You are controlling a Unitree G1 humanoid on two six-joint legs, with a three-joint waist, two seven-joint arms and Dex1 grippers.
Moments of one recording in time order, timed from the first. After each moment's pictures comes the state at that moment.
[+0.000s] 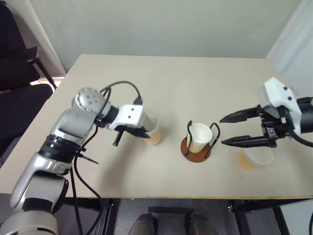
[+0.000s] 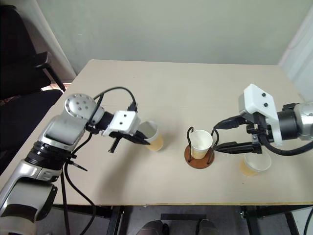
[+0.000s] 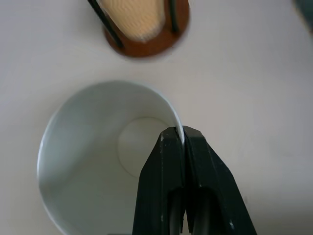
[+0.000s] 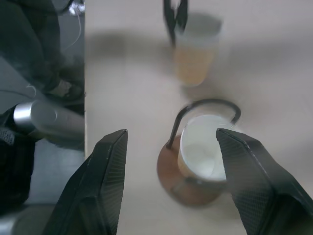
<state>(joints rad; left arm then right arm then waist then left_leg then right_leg) -0.95 0.79 -0.31 0.11 -0.19 0.24 -1.57 -0.56 -1.27 -0.19 -0.53 0.75 0.94 1.28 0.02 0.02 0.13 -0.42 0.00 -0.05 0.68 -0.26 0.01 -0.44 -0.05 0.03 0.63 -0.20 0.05</state>
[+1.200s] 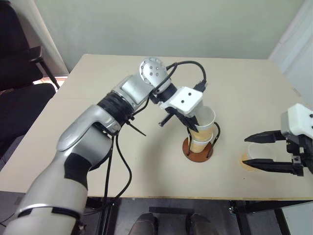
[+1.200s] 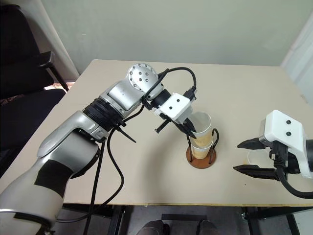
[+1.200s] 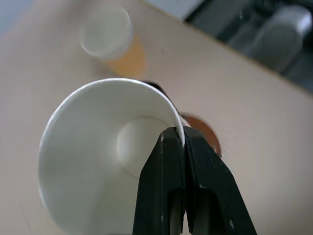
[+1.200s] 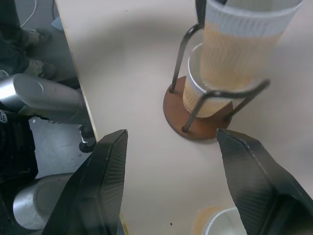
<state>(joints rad) -1.45 0.44 -0.81 0.66 -0.35 -0.29 -1.58 -0.13 -1.31 -0.68 -0.77 0.85 1.13 1.16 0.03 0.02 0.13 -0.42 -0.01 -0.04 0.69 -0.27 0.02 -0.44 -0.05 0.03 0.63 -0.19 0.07</state>
